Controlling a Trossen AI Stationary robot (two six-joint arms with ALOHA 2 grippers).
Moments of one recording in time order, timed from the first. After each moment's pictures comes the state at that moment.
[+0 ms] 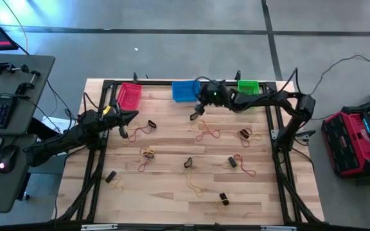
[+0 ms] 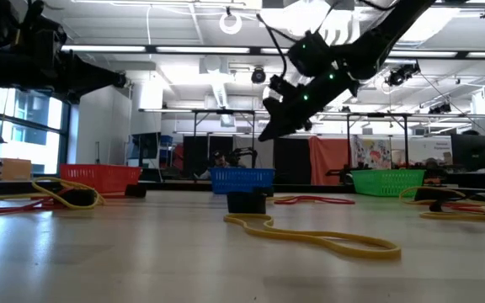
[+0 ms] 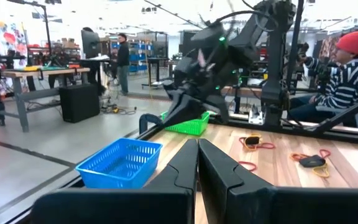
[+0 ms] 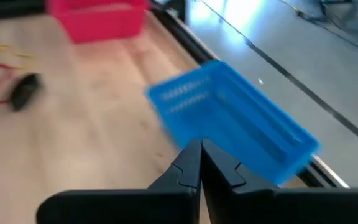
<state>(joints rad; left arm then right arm) 0.40 0.01 0.01 0.08 0.02 -0.01 -0.42 1.72 0.97 0.24 0.10 -0.04</state>
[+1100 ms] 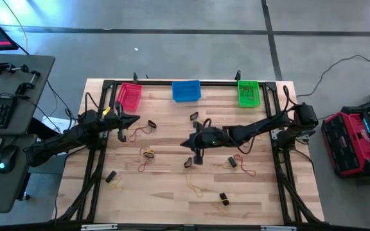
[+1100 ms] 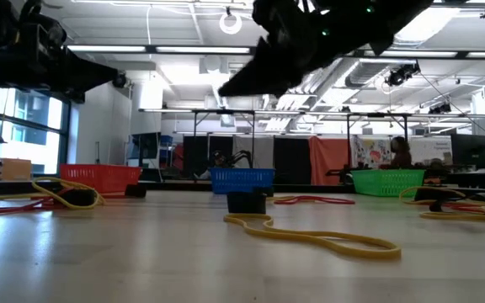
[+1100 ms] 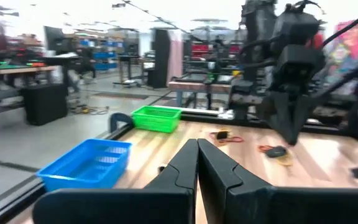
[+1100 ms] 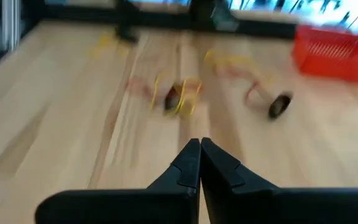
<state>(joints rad) 0.40 0.01 0.01 0.07 0.16 -0.02 0.13 1.71 0.97 0.27 0.11 -0.02</state>
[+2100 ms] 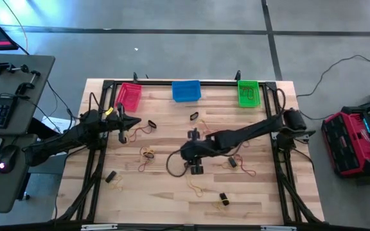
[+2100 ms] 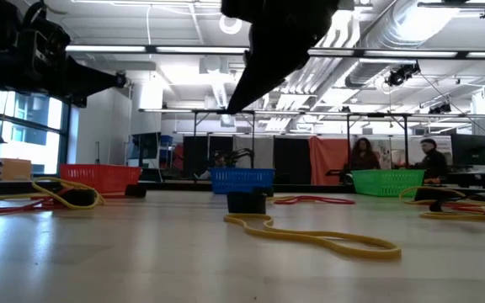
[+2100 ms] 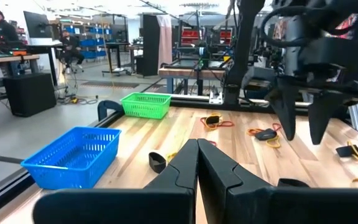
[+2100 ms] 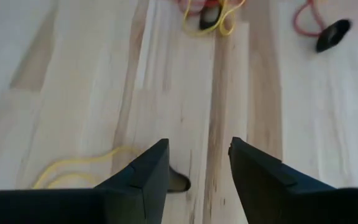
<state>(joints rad) 0.40 0.04 0.01 0.04 0.20 0.01 0.23 1.89 1.44 -0.52 0.15 0.02</state>
